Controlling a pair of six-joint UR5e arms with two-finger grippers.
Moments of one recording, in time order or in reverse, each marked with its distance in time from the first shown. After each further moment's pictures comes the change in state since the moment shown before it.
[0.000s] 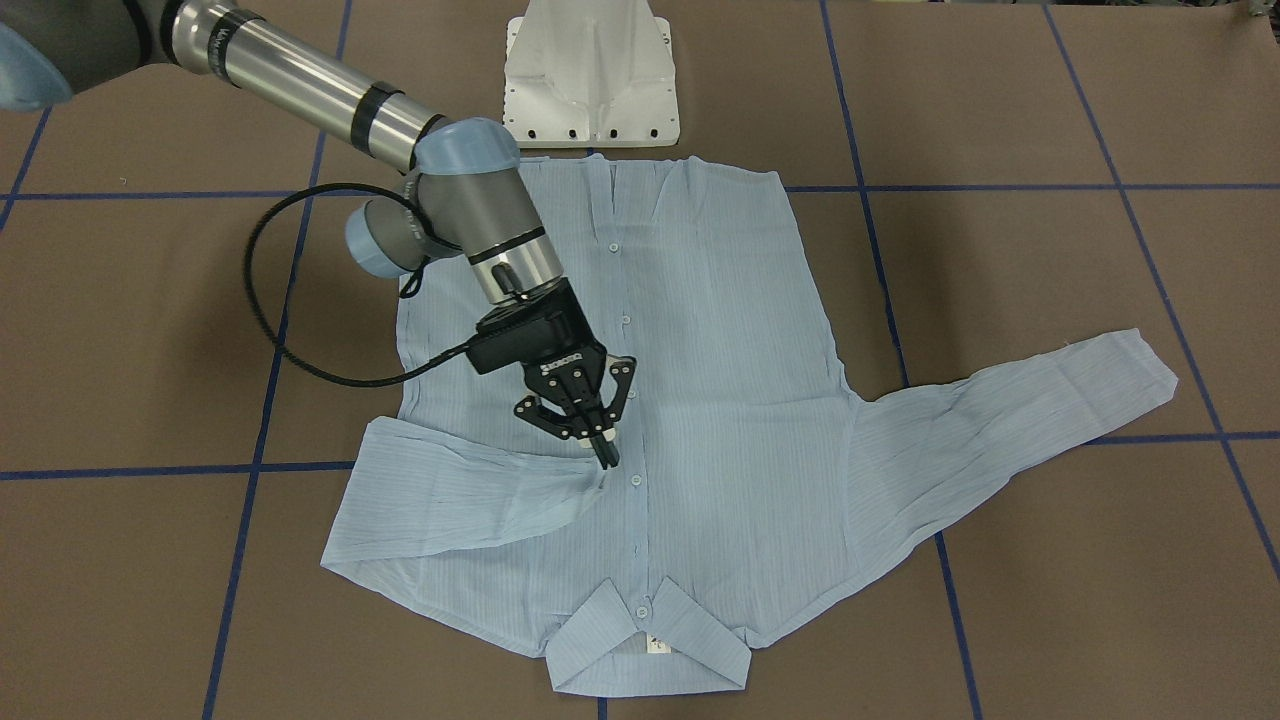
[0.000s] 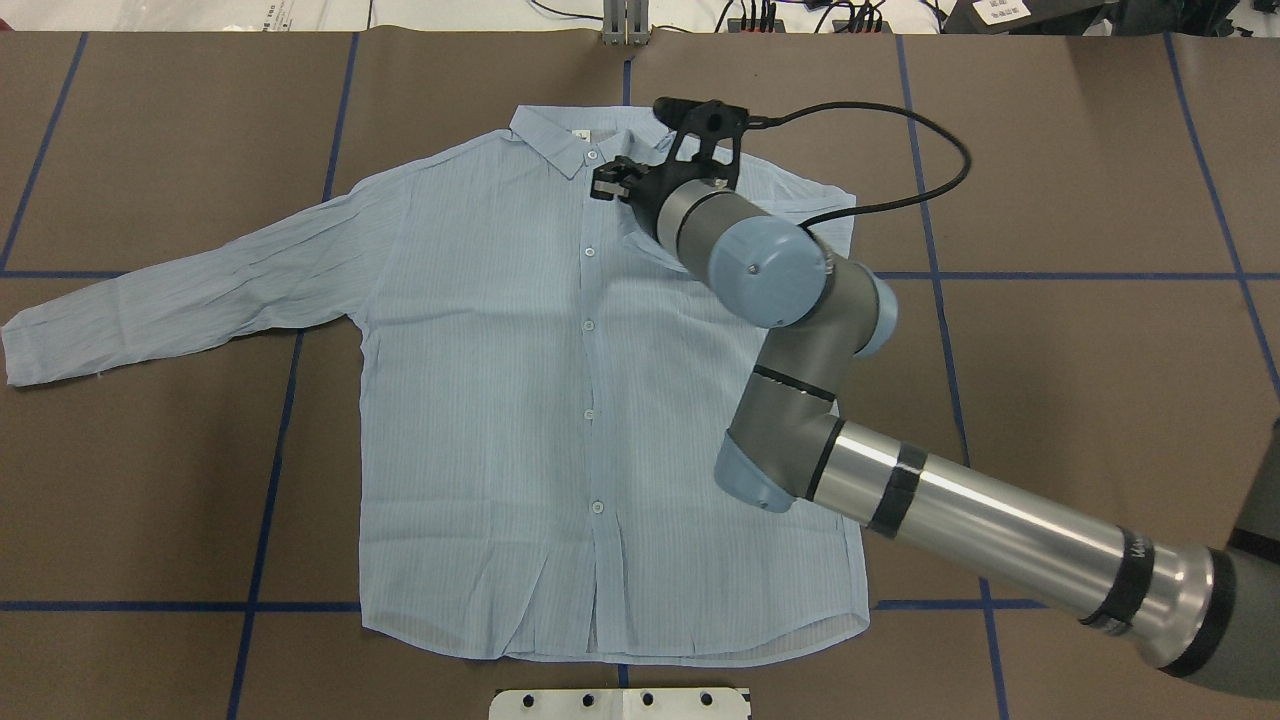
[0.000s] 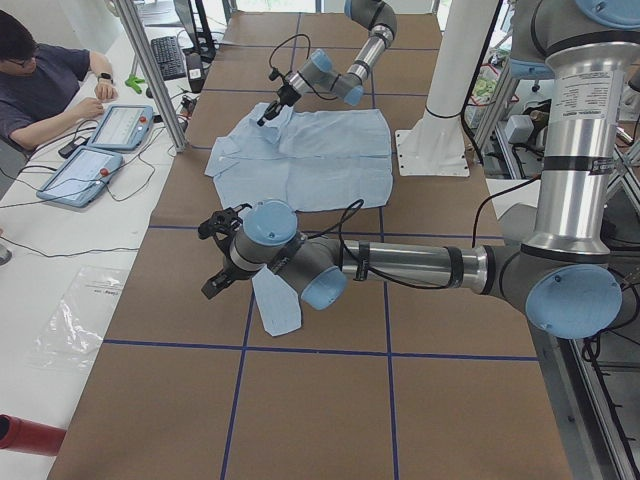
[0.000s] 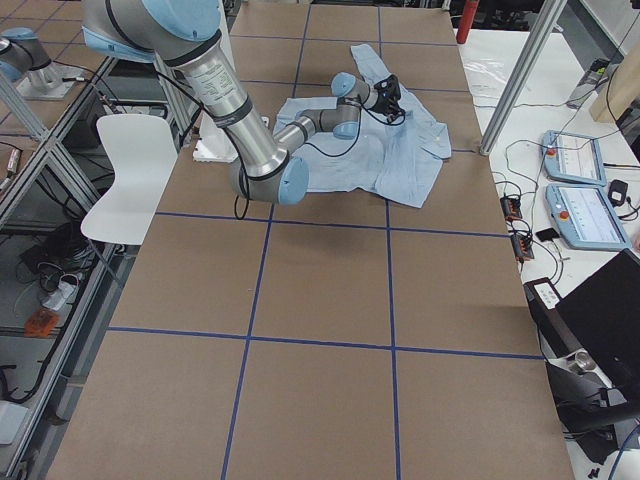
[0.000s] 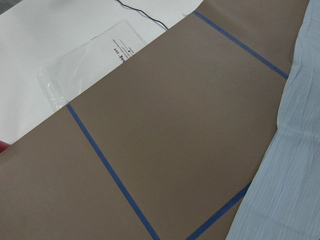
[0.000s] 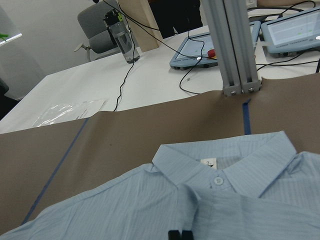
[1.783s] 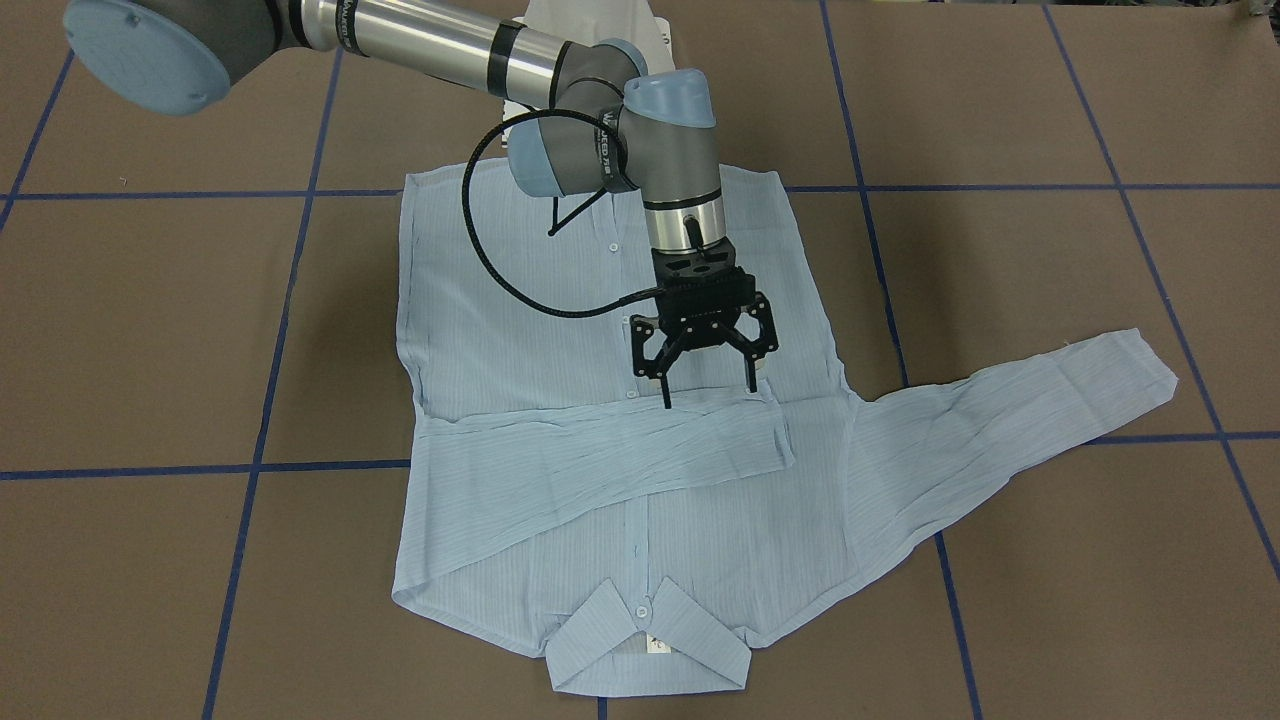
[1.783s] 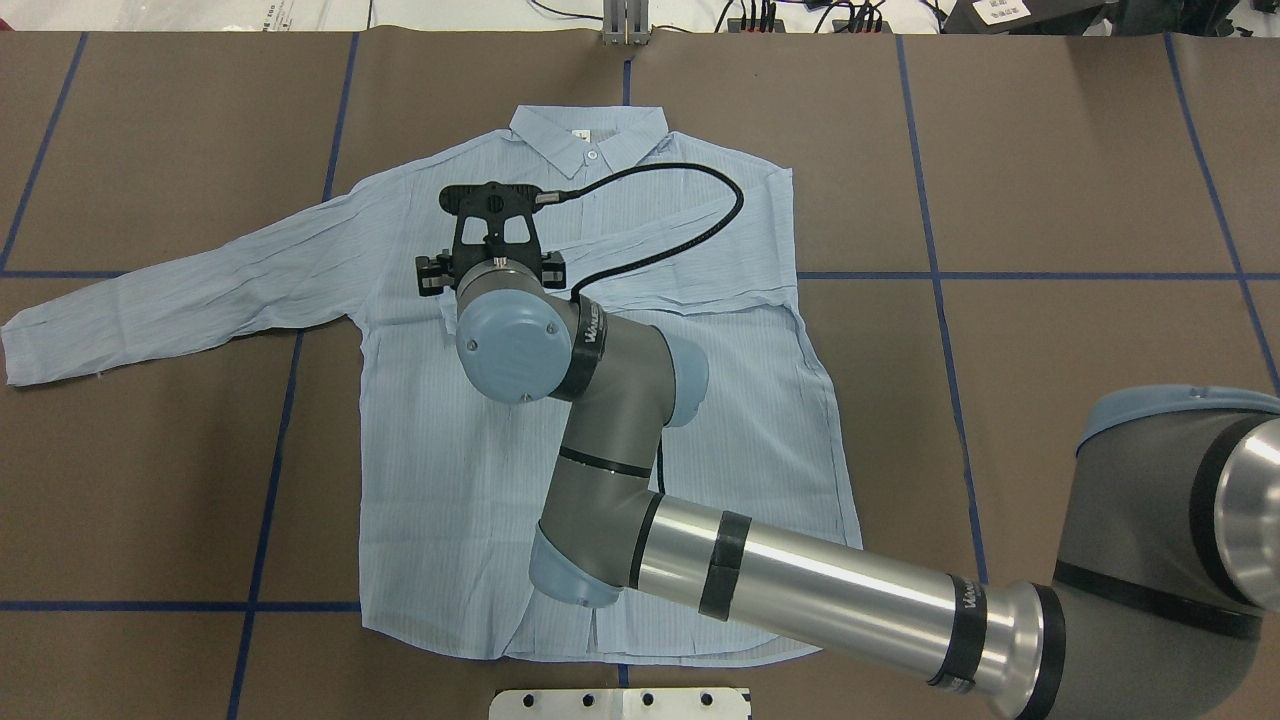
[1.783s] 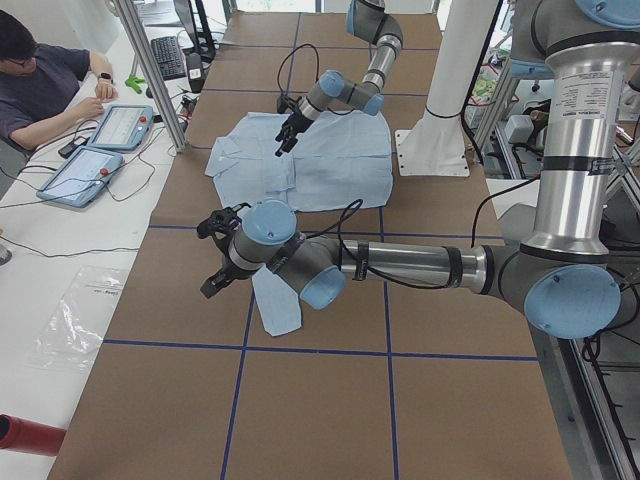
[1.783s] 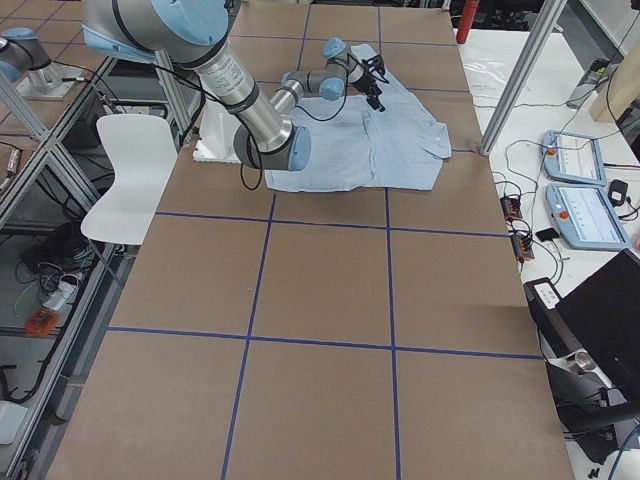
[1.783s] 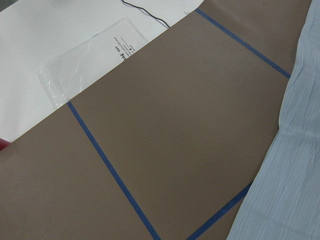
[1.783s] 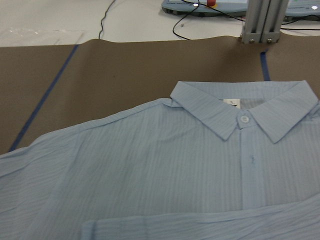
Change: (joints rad) left arm 0.001 -0.008 -0.001 -0.009 0.000 -0.017; right arm -0.055 0.201 -0.026 -0.540 0.031 -0.010
